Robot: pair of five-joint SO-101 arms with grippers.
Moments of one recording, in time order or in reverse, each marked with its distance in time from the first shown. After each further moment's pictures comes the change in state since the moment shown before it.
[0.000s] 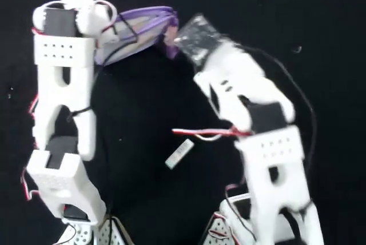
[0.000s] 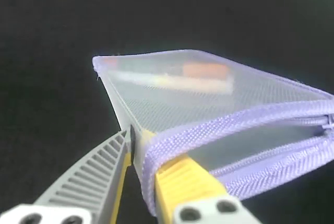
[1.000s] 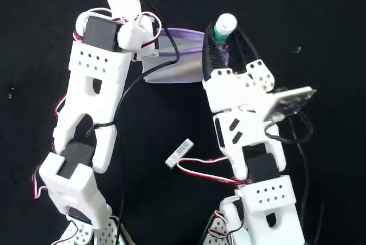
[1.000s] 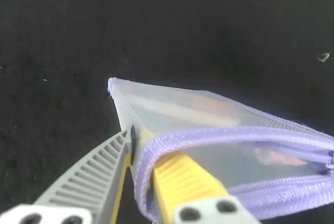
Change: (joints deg) left arm 12.0 -1.0 3.5 -0.6 1.8; right arm 0.5 -27.3 38.9 -59.1 -45.0
